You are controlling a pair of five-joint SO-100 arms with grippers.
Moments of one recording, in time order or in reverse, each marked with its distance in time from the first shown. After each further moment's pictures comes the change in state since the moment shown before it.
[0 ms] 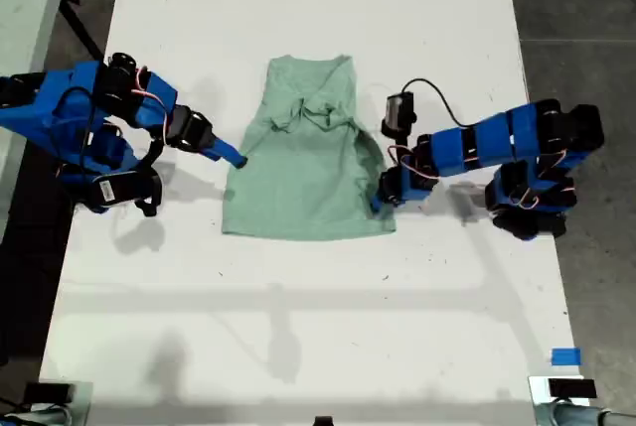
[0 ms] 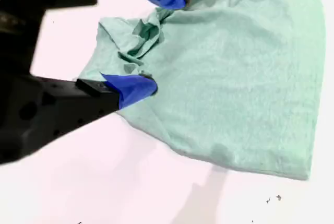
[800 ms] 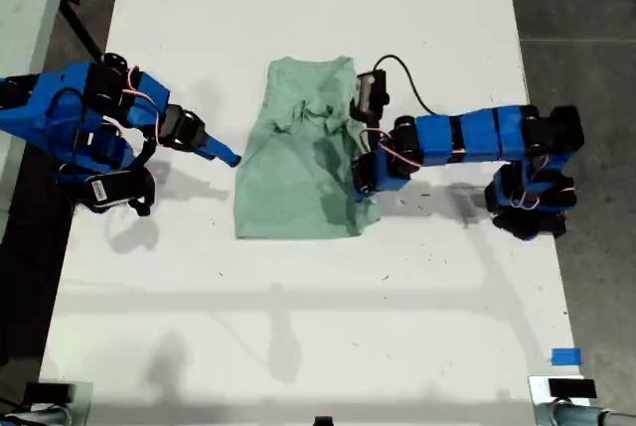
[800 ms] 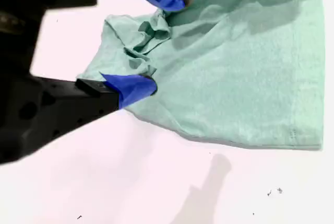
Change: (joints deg) arm 0 -0.2 6.0 4.6 0.0 0.0; arm 1 -3.6 -13.3 -43.0 22.7 -1.8
